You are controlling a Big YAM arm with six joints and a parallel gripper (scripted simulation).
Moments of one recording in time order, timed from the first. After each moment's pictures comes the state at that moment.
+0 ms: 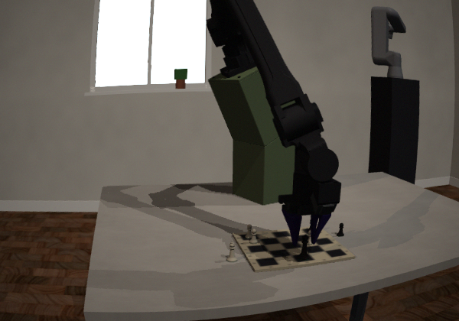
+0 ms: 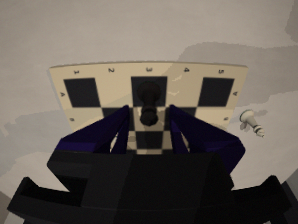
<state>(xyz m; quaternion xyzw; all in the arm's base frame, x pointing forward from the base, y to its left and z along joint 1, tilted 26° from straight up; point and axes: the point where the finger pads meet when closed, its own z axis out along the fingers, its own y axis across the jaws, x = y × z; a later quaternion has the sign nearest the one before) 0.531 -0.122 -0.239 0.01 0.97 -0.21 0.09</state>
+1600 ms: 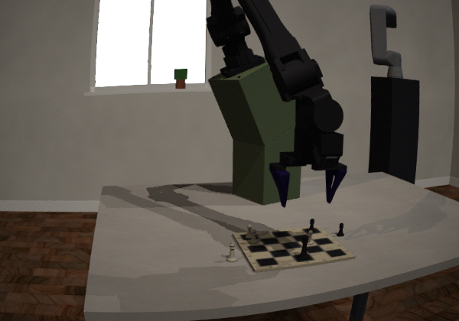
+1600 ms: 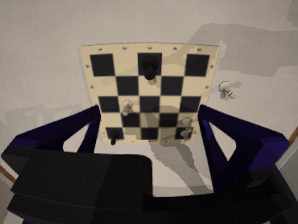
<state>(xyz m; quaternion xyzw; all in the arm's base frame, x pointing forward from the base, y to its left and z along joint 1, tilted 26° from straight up) 0.514 -0.086 -0.165 0.01 0.97 -0.21 0.08</state>
